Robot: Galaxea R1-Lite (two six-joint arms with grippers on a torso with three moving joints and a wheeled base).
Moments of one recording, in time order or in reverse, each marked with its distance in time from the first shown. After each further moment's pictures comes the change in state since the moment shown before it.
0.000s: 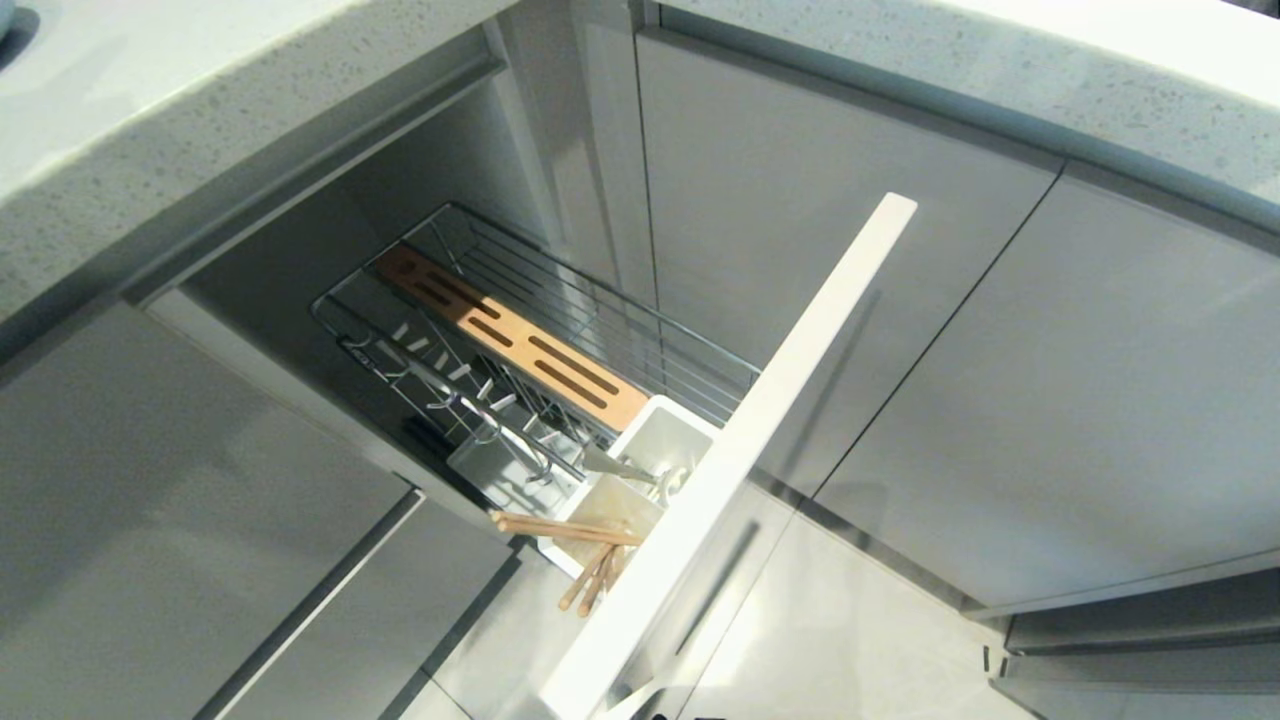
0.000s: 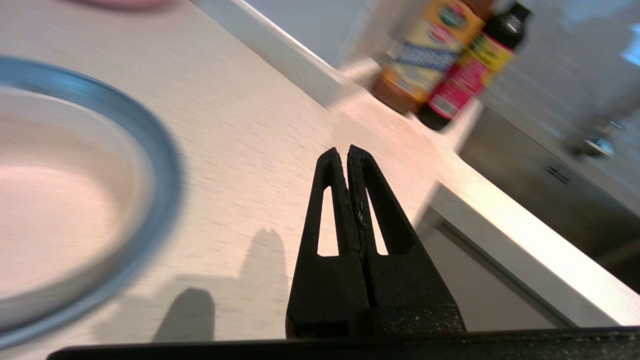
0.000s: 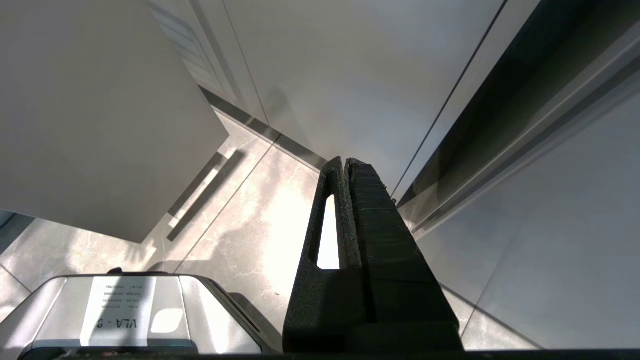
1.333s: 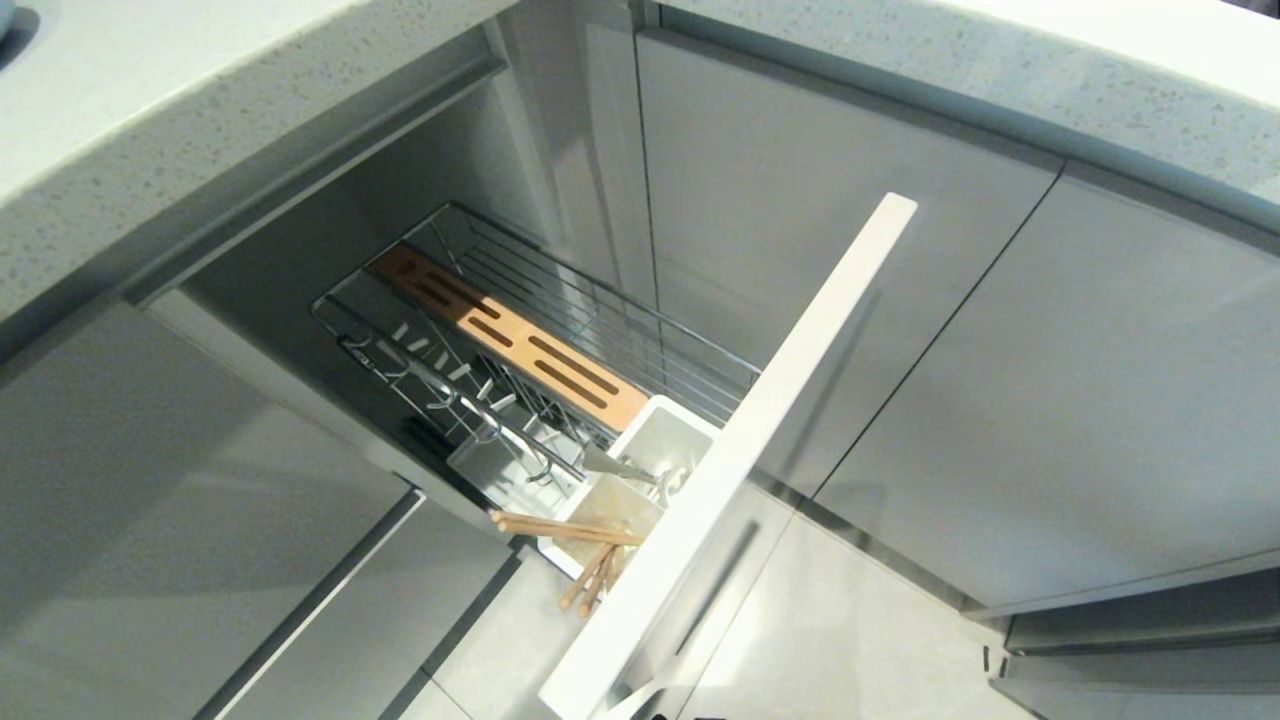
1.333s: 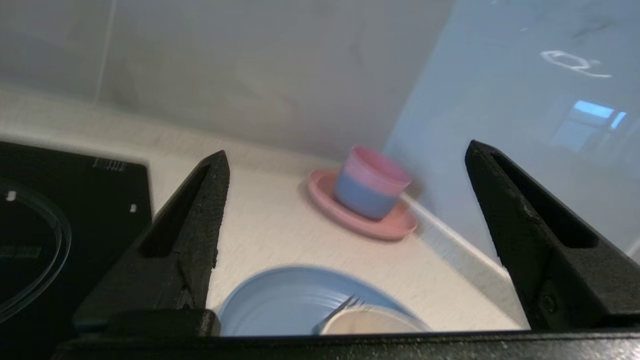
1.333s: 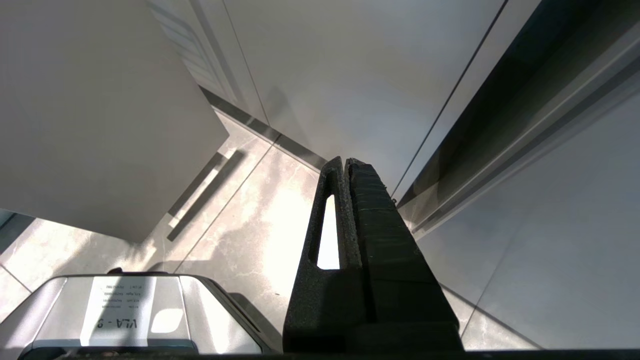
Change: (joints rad) left arm 1.074 0.155 0.254 -0.670 -0.230 -0.523; right arm 0.000 0.000 0.000 0.000 0.000 0.000
